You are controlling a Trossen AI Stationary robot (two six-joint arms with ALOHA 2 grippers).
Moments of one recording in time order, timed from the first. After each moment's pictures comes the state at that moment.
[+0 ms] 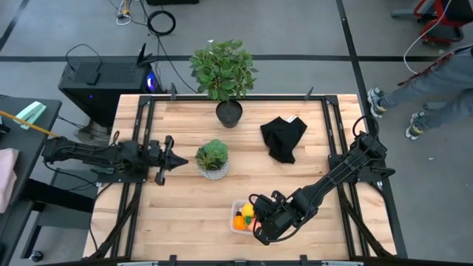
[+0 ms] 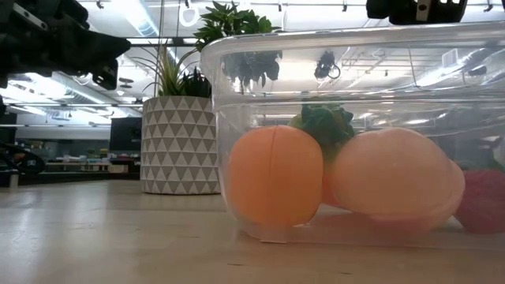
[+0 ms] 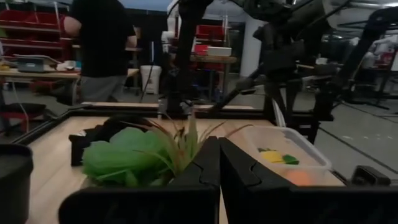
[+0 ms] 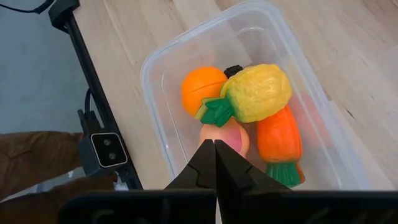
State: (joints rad) left arm -0.09 0.31 0.01 0.40 -0.02 -0.08; right arm 0.62 1.83 1.46 -0.72 0.26 1.13
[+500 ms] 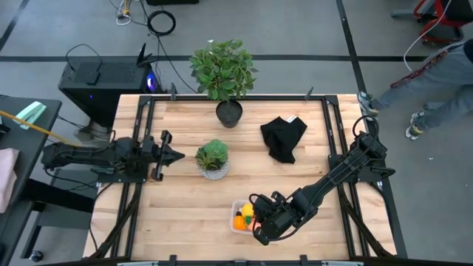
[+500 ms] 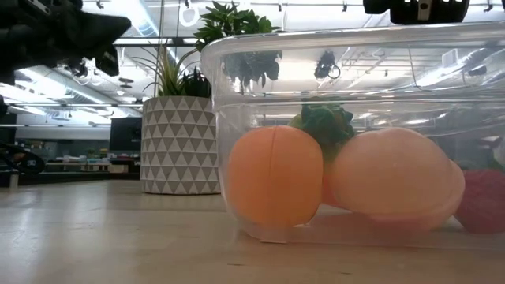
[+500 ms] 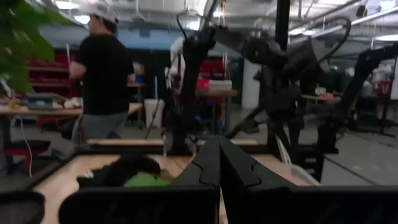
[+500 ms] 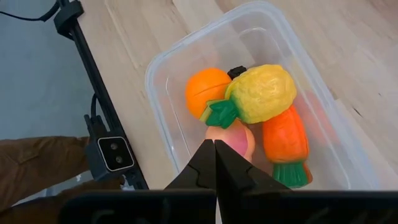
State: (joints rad) left arm 0.00 0.27 0.01 0.51 0.06 -0.07; right arm 0.62 1.83 1.46 -0.70 0.26 1.16
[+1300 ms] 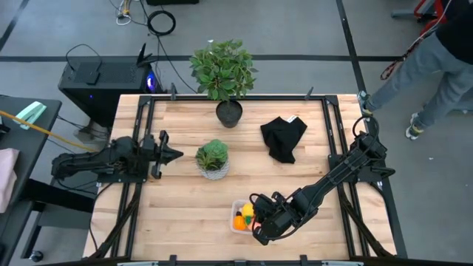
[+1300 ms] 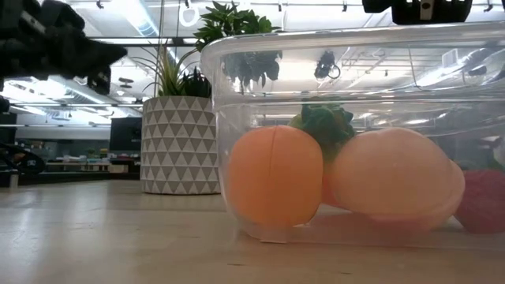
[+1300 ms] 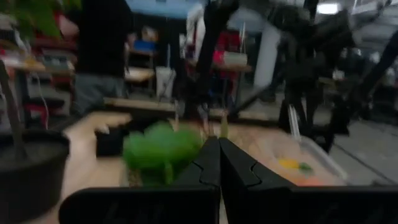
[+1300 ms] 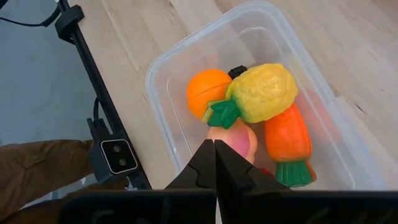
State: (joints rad) left arm 0.10 0.00 0.01 0.12 0.10 -0.15; right arm 0.62 1.83 1.46 -0.70 0.26 1.19
